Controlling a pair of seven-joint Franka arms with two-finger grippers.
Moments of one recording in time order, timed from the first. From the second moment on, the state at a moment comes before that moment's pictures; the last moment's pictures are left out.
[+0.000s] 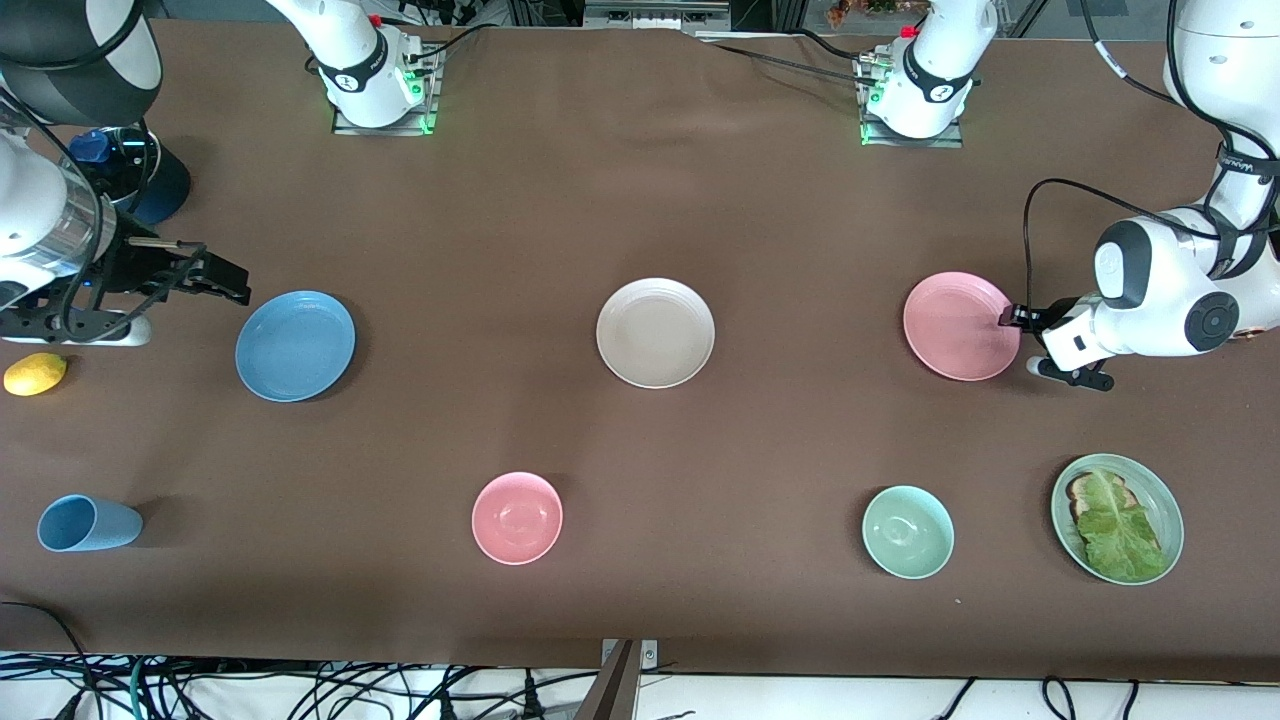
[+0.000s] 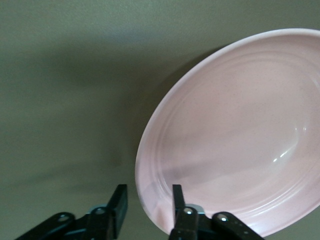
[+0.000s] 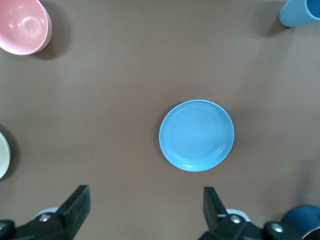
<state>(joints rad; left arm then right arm) 0.31 0.45 -0.06 -2.10 0.02 2.16 0.44 0.02 0.17 0.07 -1.54 -0.01 1.61 0.12</state>
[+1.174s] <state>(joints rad) 0.30 0.42 -0.17 -1.95 0.00 1.93 0.27 0.01 0.21 0.06 -1.56 0.05 1.67 -0.16</state>
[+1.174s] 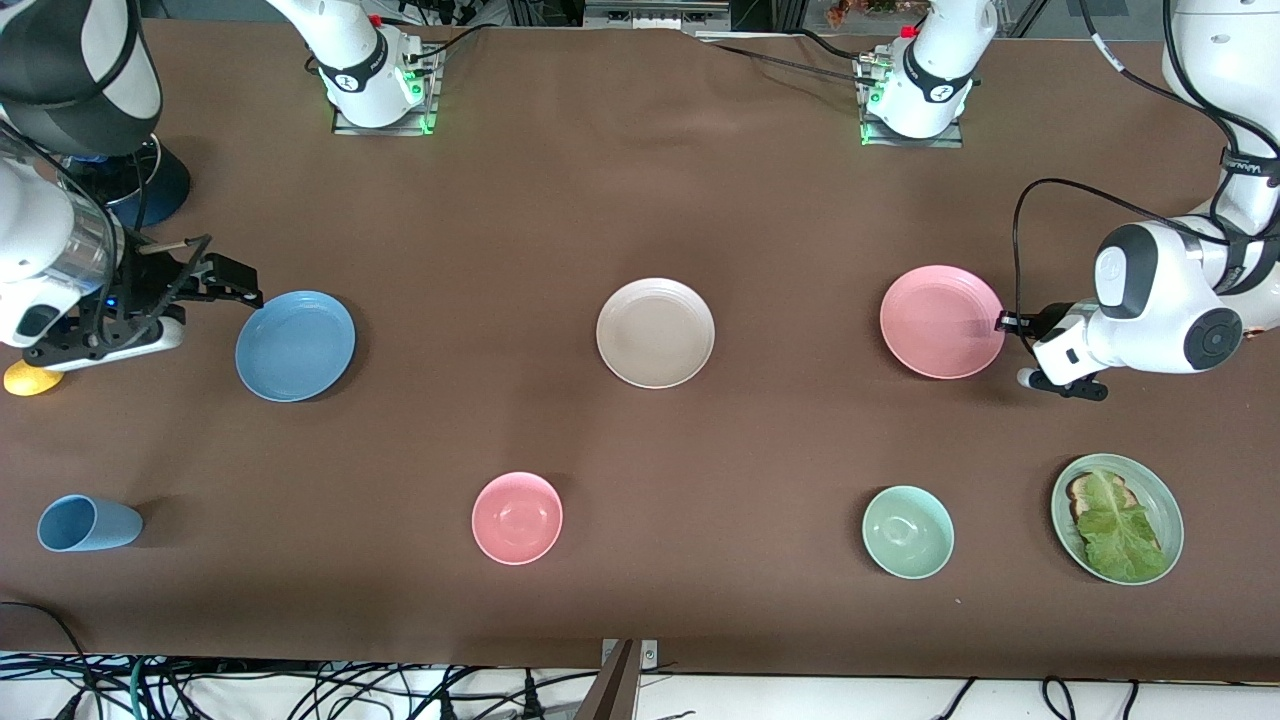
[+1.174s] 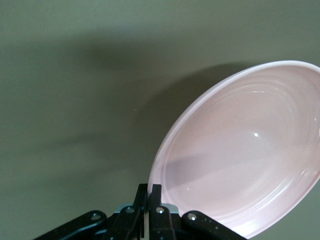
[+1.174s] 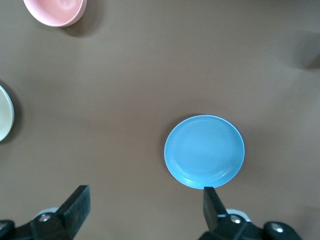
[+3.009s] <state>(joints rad) -0.02 0.52 -0.61 -1.92 -0.14 2.16 -0.60 -0.19 0.34 -0.04 -2.03 0.00 2.24 -0.35</state>
